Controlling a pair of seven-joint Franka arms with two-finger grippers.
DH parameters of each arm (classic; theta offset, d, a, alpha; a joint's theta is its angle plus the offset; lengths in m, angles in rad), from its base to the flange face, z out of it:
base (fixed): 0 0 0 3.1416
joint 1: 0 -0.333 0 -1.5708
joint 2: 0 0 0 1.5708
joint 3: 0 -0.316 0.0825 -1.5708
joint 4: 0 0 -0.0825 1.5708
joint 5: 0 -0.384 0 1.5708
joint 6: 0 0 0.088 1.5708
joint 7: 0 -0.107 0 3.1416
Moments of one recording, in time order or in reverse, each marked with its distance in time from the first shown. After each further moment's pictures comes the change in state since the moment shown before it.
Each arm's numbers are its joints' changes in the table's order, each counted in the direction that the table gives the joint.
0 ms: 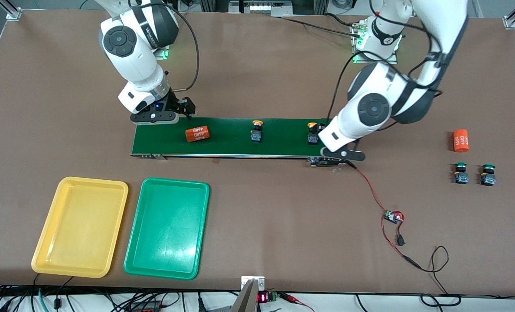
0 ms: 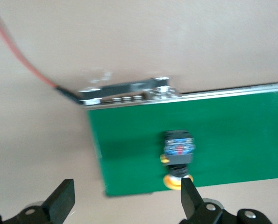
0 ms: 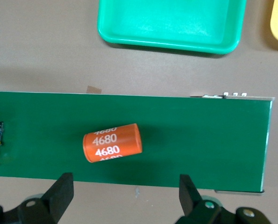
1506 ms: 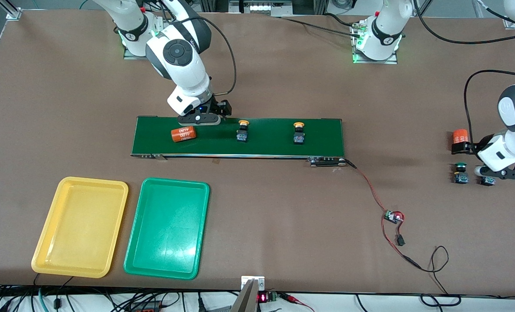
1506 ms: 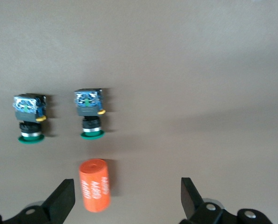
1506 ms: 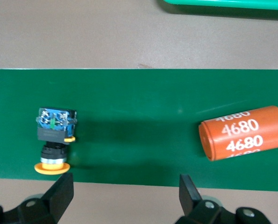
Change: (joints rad) left arm -0.169 -0.010 -0.582 -0.077 -0.055 -0.177 -0.802; right arm -0.180 -0.215 -0.003 0.074 0.129 -0.109 -0.283
